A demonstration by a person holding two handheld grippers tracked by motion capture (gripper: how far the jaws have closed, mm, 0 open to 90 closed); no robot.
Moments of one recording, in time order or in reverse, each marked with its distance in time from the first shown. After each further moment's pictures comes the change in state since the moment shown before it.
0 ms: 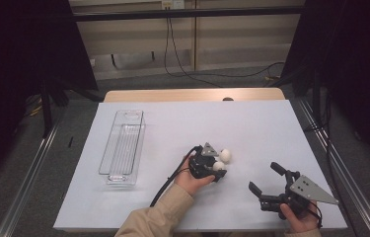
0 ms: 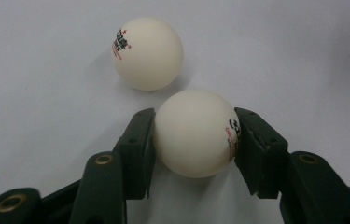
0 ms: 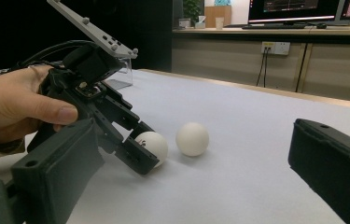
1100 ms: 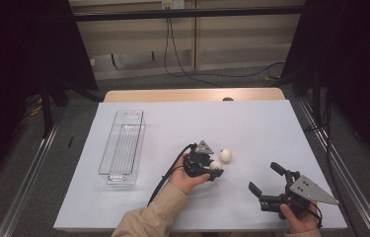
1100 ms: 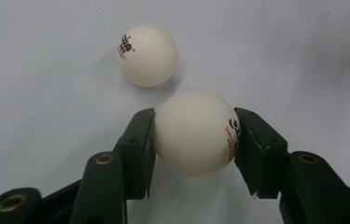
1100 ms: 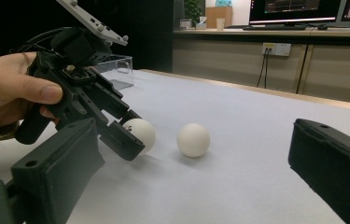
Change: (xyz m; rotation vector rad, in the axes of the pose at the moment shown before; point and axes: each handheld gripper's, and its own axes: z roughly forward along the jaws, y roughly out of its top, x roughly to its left) left arm 0.003 0.003 -0.022 0.004 -0.035 -0.014; right arm 0.001 0.001 0.000 -0.003 0.003 -0.003
